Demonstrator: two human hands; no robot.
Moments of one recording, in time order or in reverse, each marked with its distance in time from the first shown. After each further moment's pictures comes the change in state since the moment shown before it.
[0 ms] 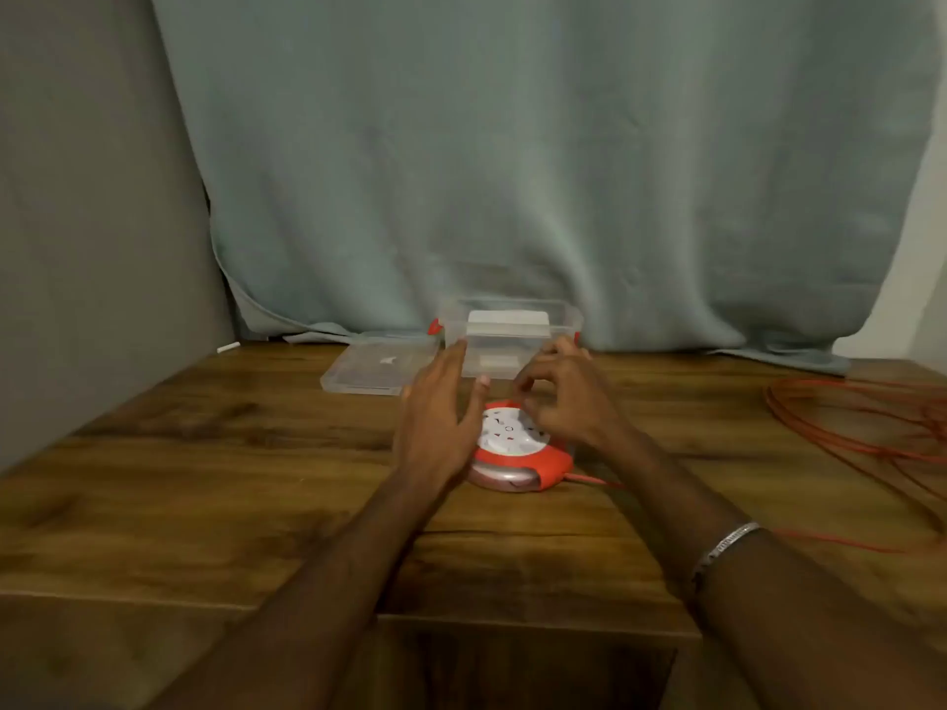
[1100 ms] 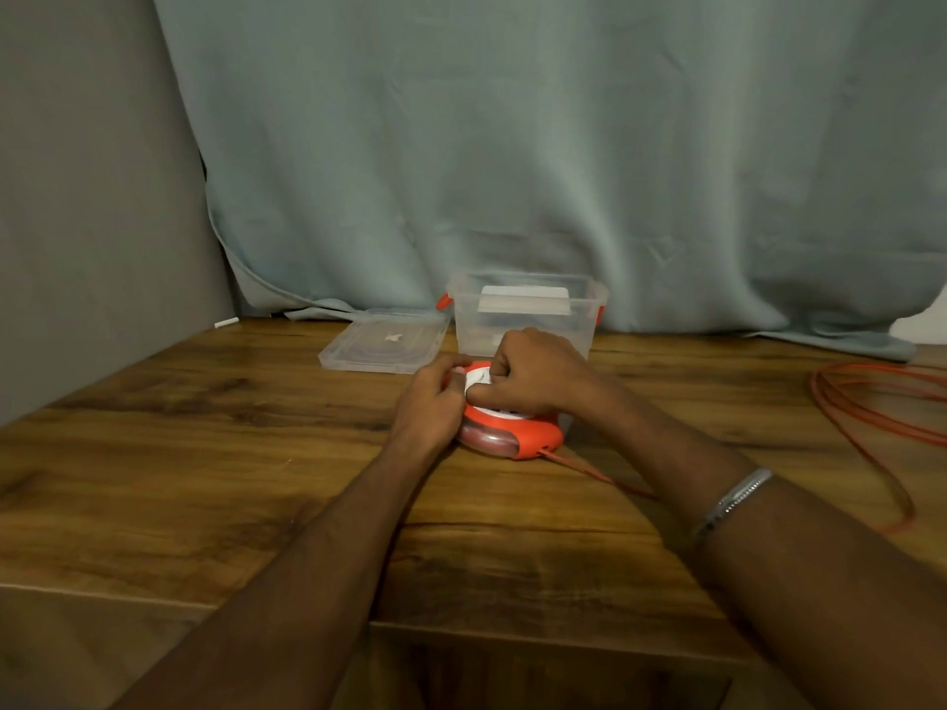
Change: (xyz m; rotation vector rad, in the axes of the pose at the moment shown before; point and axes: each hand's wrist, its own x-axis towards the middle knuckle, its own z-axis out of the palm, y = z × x) left_hand 0.014 -0.042 0.028 -0.397 -0.171 -0.361; right_hand 0.043 -0.009 0.054 -0.055 -0.308 -0.029
